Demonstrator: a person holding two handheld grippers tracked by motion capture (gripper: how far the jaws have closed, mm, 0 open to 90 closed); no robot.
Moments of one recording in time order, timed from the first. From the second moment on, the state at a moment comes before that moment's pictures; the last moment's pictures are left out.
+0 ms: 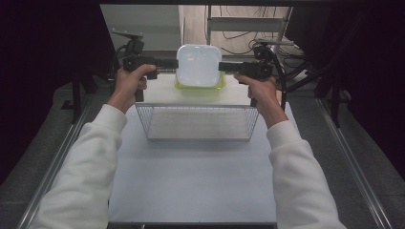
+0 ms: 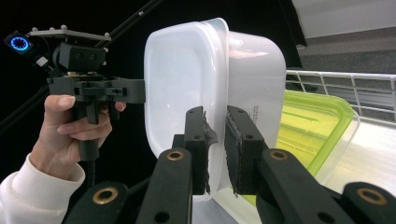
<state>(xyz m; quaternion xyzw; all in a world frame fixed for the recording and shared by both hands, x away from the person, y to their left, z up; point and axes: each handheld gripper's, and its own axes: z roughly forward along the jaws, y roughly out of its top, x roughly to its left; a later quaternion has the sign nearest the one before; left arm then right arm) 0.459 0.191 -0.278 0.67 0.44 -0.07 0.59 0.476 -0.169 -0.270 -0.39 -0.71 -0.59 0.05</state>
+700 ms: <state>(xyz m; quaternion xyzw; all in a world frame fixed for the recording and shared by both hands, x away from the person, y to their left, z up) 0.496 0.195 -0.287 0.62 0.50 -0.14 0.59 0.510 -0.164 -0.276 -0.46 -0.66 -0.59 0.10</state>
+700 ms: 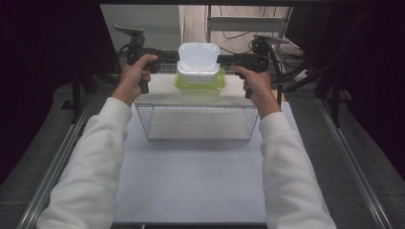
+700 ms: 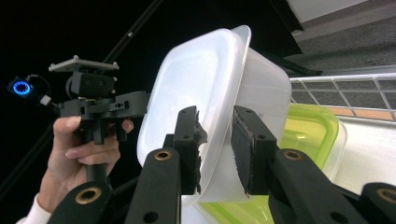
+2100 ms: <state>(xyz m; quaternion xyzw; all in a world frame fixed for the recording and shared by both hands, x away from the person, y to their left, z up) 0.329 0.204 -0.343 0.75 0.40 0.06 0.53 0.377 -0.219 -0.314 -0.36 -0.78 -0.50 -0.06</state>
